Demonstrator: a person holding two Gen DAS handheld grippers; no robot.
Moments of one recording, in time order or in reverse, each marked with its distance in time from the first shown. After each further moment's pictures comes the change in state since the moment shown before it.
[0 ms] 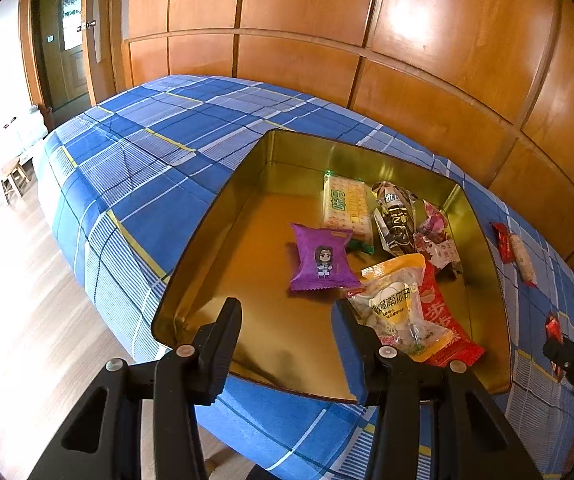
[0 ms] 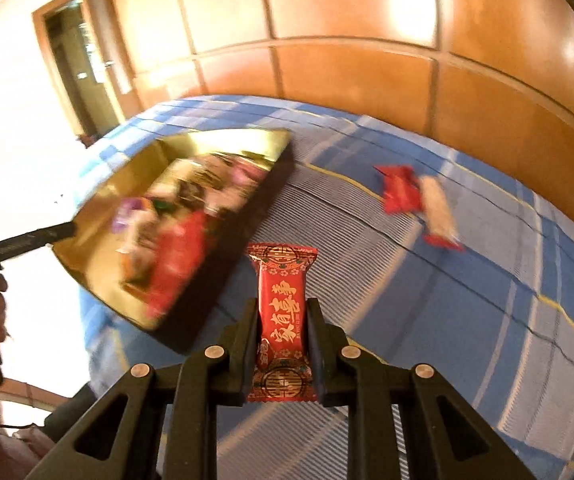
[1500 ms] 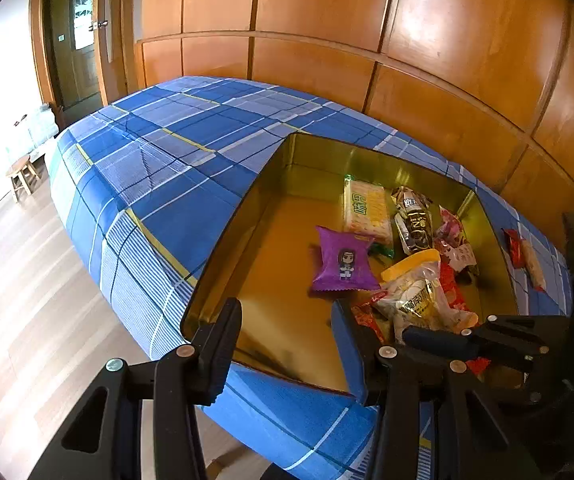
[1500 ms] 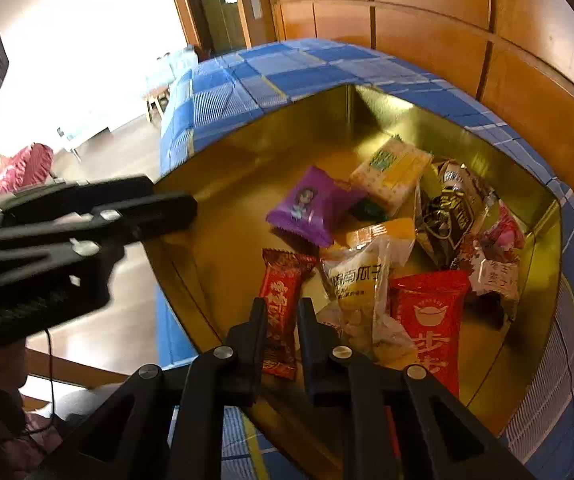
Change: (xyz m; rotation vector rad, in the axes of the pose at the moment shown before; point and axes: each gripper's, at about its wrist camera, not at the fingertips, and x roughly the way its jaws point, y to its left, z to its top) left arm -0.003 0.014 -0.002 -0.016 -0.011 0.032; right arm 0.107 0.159 0.040 -0.365 0.181 0.263
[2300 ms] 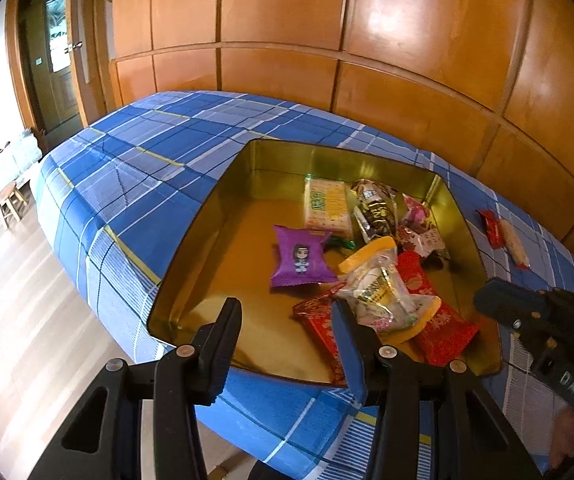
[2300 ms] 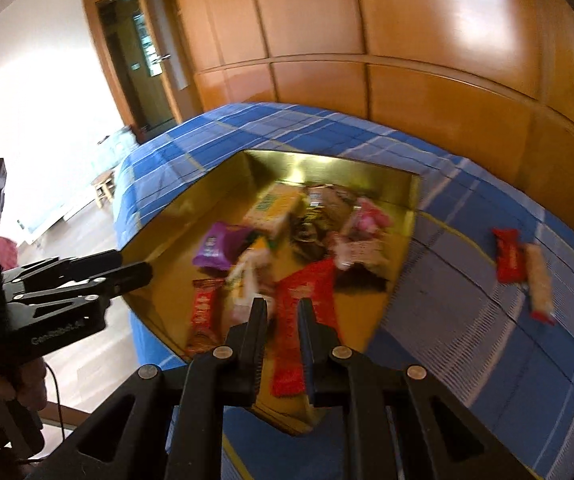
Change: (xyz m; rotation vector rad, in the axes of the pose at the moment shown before) left arm -0.013 -0.032 -0.006 0.097 -0.020 -0.036; right arm -0.087 -0.048 -0.041 0.257 -0.215 -0.163
